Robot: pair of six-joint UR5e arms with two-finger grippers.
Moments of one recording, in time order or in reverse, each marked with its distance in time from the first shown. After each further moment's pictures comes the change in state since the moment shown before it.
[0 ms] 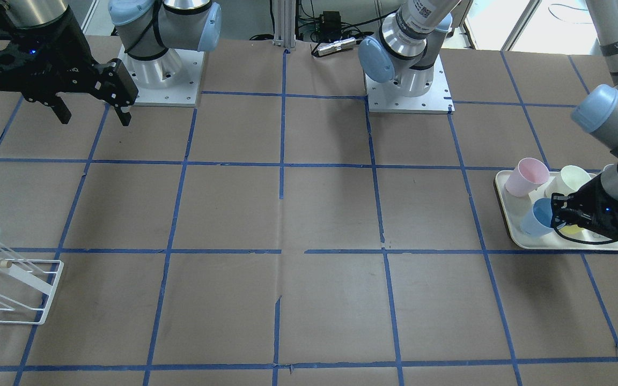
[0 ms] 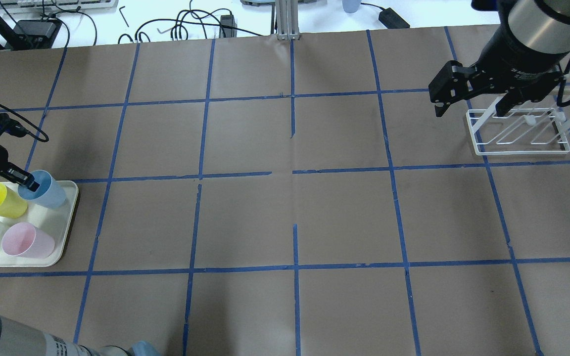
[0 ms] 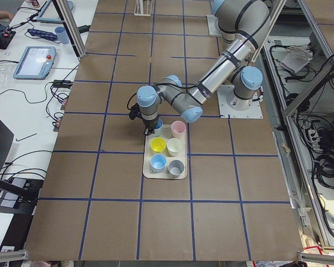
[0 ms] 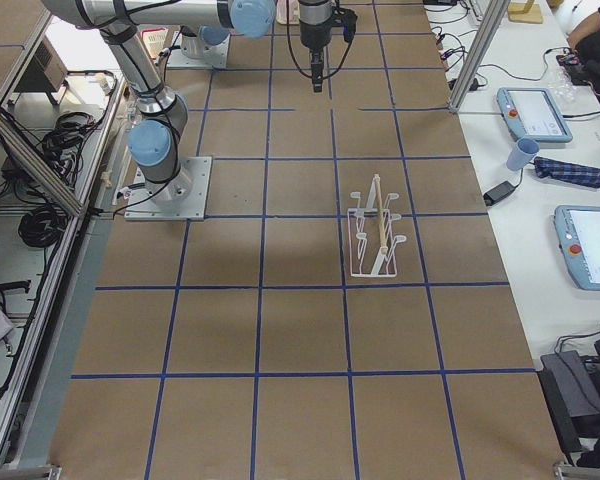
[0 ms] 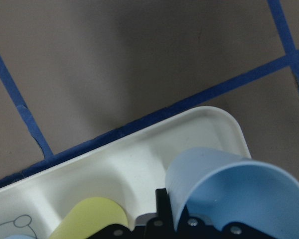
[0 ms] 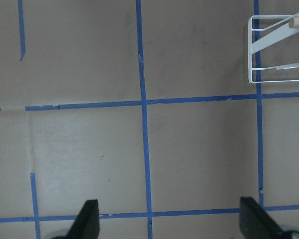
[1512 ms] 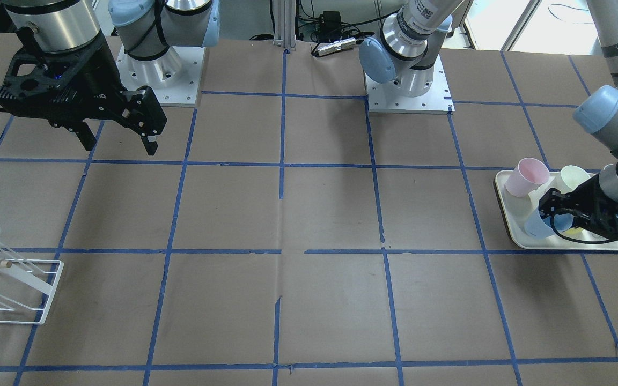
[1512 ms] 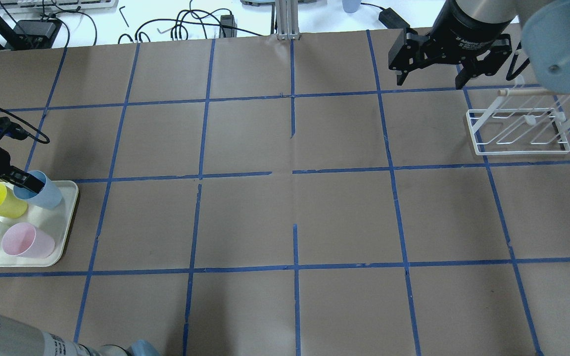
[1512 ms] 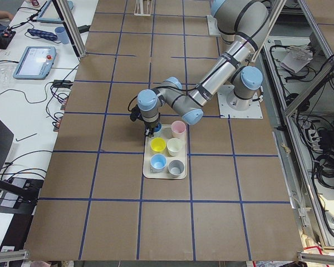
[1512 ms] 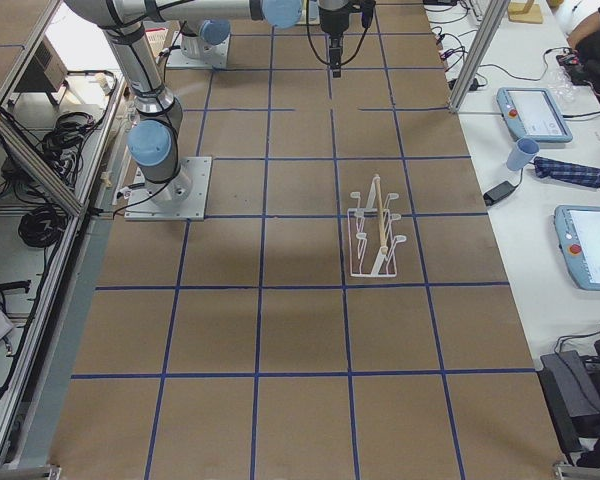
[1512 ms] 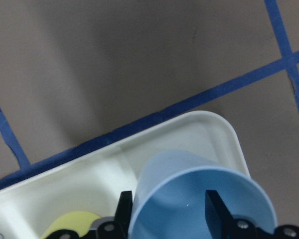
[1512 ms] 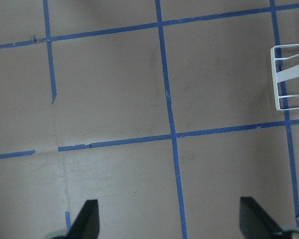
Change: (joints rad) left arm 0.010 -0.005 0.002 -0.054 -0.021 -0.015; right arm 0.091 0.114 -0.105 -0.062 0.005 0.137
